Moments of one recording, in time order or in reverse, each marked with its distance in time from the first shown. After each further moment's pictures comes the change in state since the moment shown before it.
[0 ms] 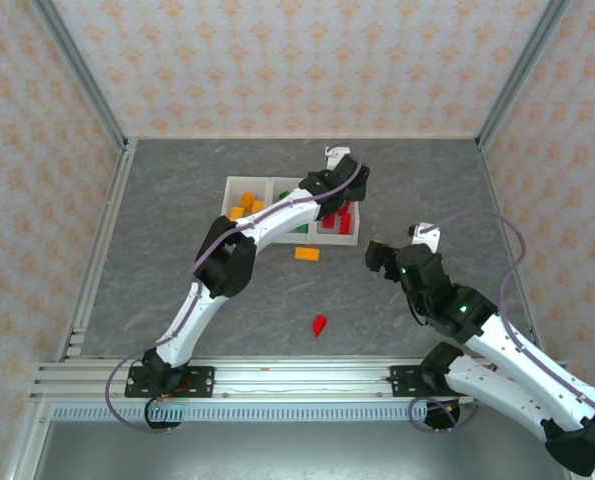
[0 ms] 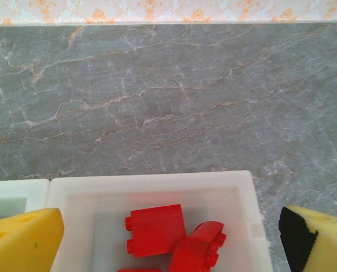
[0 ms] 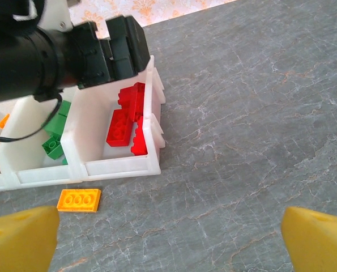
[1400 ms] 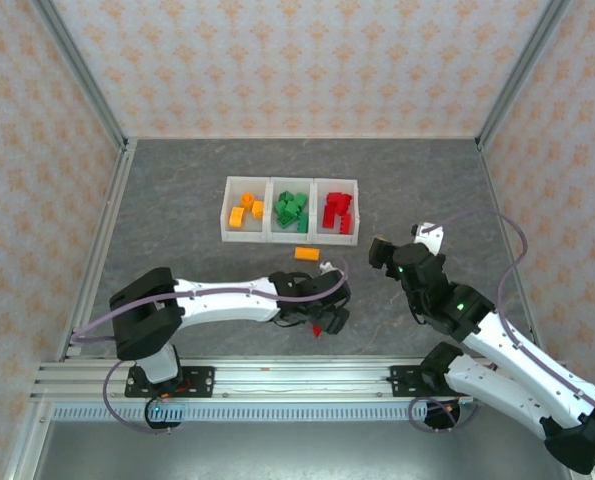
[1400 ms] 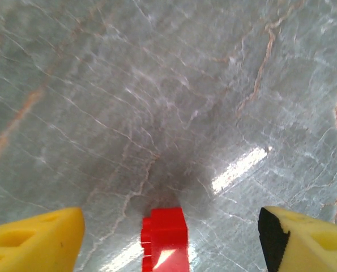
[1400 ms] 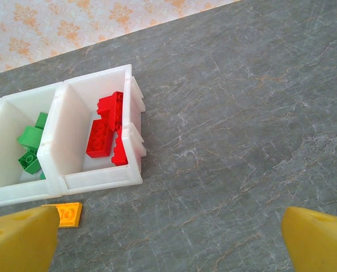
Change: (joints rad) left arm -0.422 -0.682 -1.050 -0.016 0.332 -0.064; right arm 0.000 0.019 0.000 -0.008 0.079 0.031
